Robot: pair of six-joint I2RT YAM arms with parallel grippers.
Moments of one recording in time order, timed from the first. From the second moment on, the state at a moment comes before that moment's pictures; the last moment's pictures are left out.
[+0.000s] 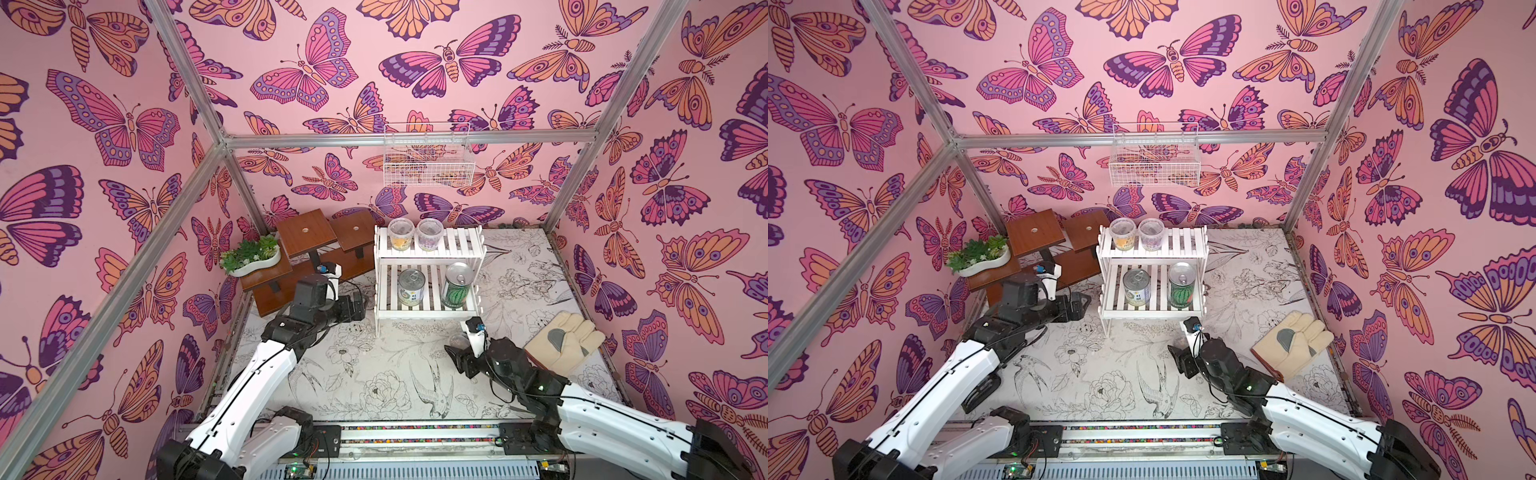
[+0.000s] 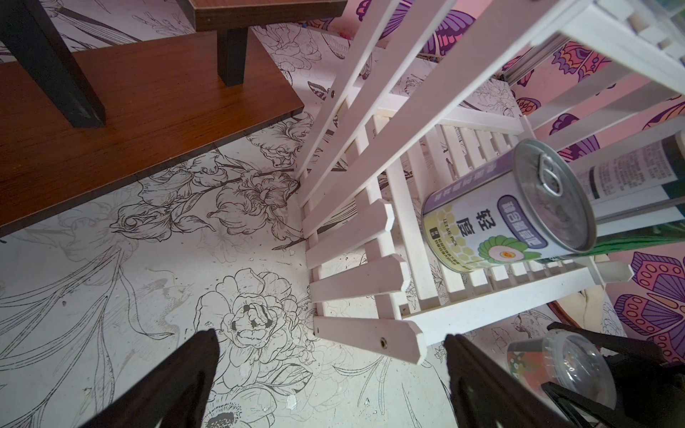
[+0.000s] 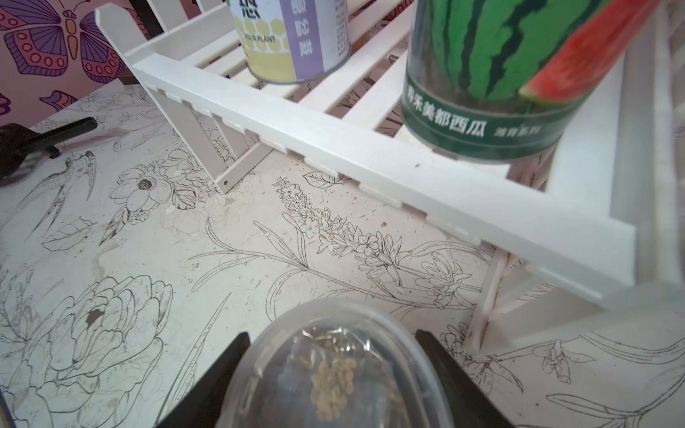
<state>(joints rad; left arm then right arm) -0.31 1.02 0.84 -0.48 0.18 -0.35 0.94 0.81 0.25 0.07 0.19 0.21</state>
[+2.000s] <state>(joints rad) -0.33 1.02 0.85 -0.49 0.18 -0.32 0.94 0.79 0.40 -0.16 0.26 0.29</state>
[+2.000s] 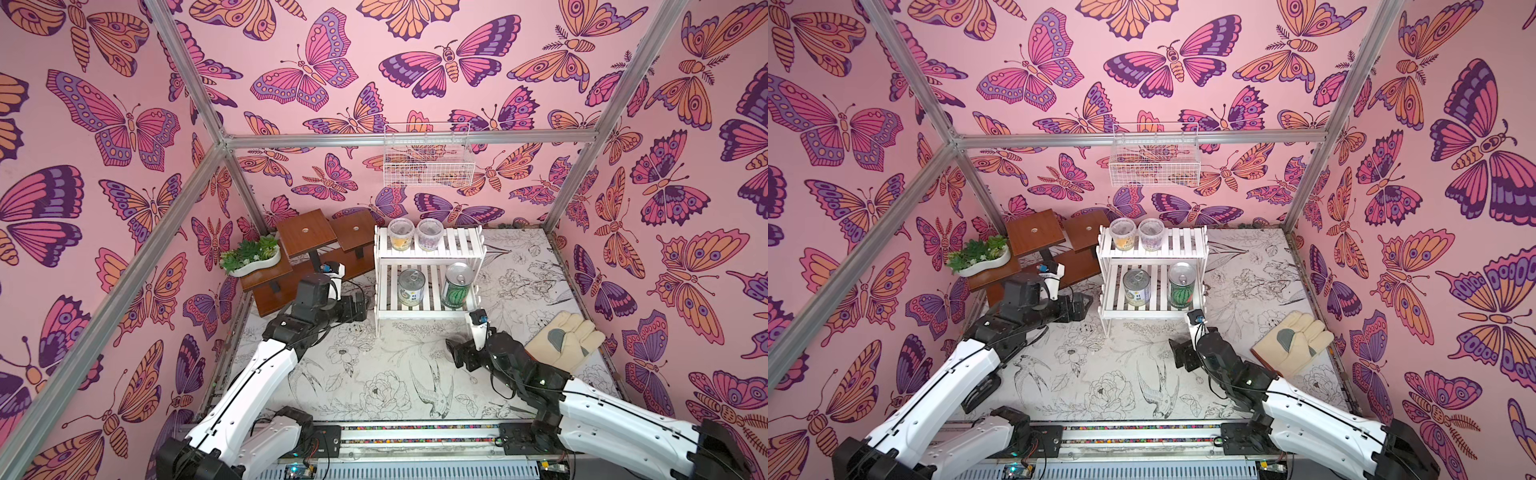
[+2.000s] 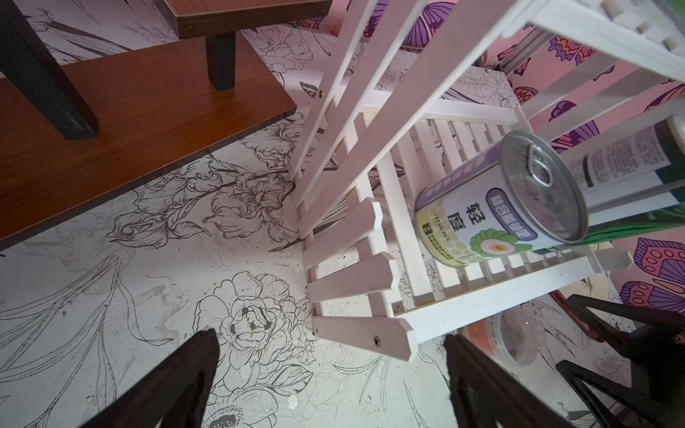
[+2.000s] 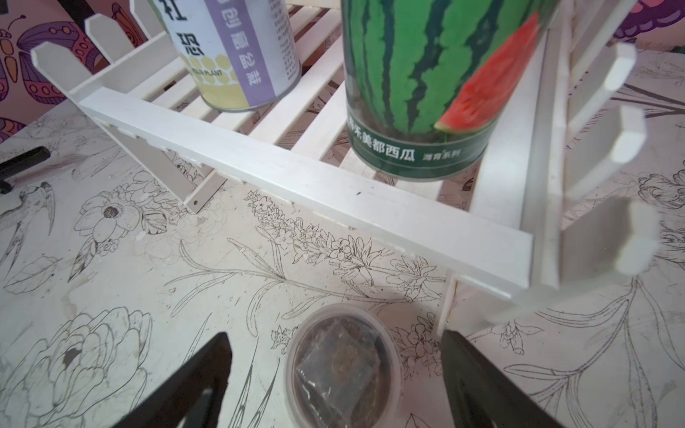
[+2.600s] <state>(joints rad) -0.33 0.97 0.87 -0.51 0.26 -0.27 0.93 0.89 0.99 -0.54 0.16 0.11</state>
